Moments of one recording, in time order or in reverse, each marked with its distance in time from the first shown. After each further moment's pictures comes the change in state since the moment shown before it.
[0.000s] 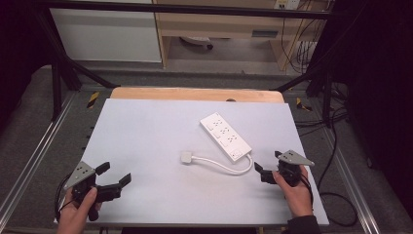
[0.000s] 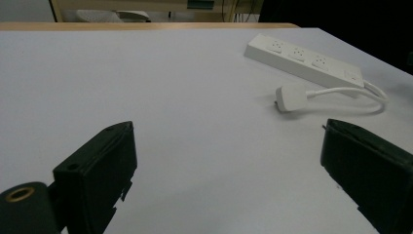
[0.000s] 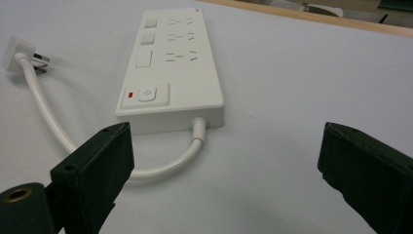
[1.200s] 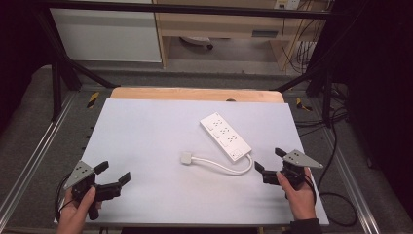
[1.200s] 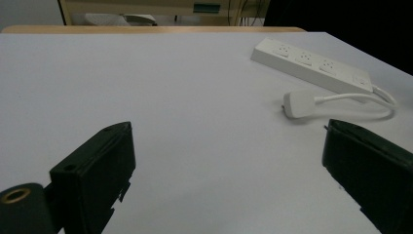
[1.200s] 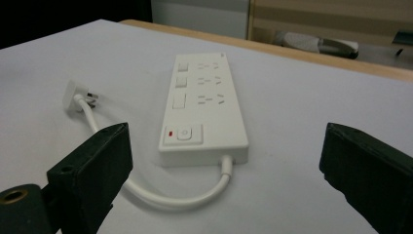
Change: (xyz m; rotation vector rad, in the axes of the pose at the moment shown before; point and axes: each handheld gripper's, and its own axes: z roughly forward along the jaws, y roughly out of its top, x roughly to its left) left arm 0.001 -0.001 0.001 -0.010 0.019 -0.004; right arm 0.012 0.020 -0.025 -0.120 0.061 -0.032
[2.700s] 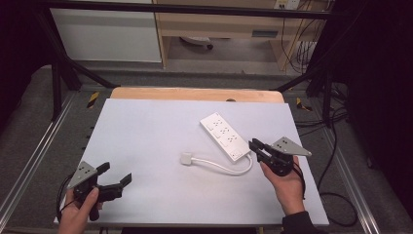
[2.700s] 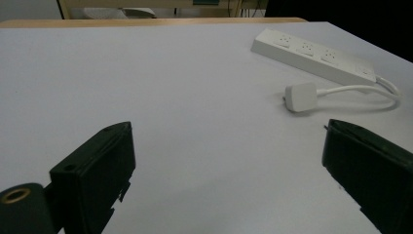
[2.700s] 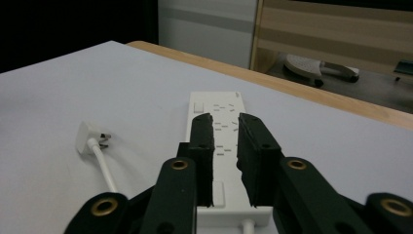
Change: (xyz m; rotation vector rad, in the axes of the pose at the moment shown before) left arm -0.002 -0.002 0.002 0.023 0.005 0.014; right arm 0.024 0.044 0.024 -0.049 0.023 -0.045
